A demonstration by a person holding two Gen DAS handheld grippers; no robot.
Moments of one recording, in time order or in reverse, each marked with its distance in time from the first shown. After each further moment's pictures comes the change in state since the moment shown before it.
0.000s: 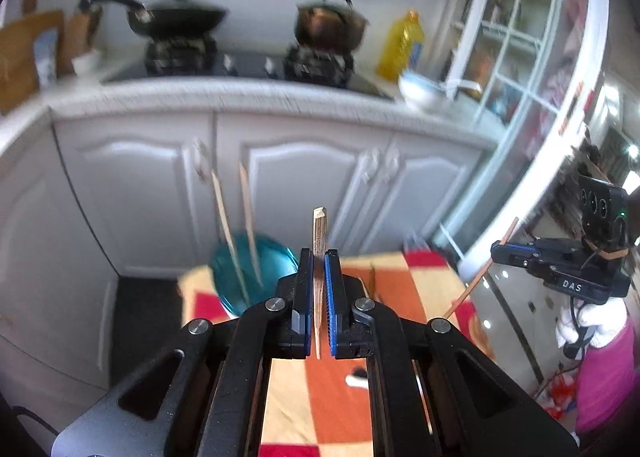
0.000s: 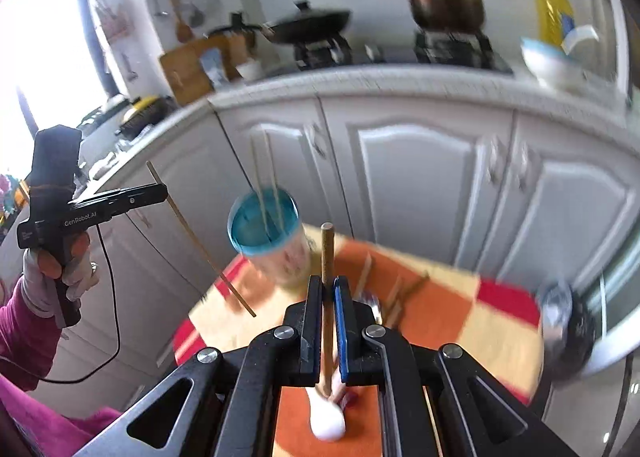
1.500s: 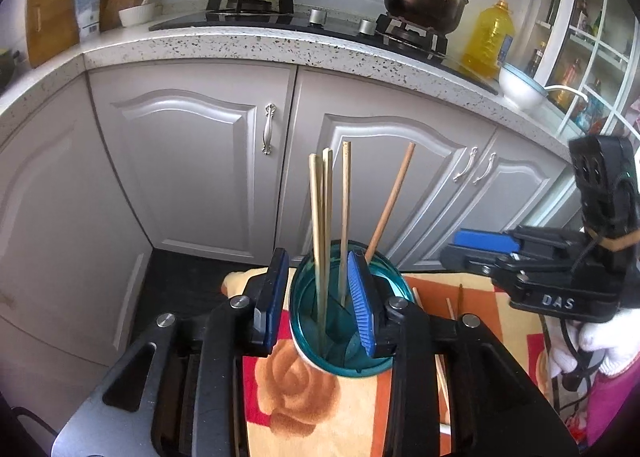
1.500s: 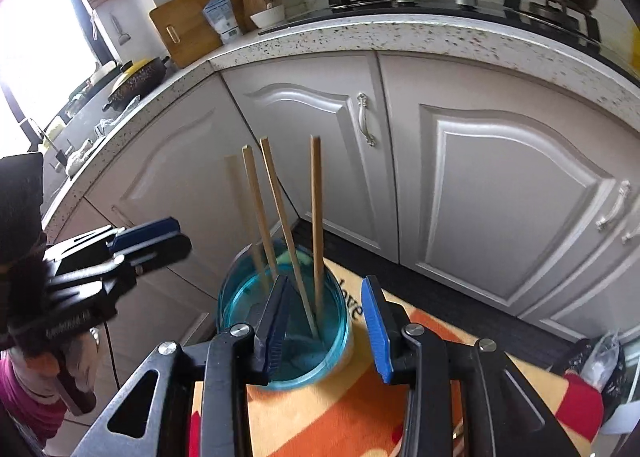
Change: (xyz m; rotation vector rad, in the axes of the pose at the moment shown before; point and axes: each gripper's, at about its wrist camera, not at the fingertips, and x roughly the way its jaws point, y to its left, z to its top) left arm 0.105 0.074 -0.010 -0.127 0.090 0.186; right arm 0.212 0.027 0.093 -0.027 0.187 0.092
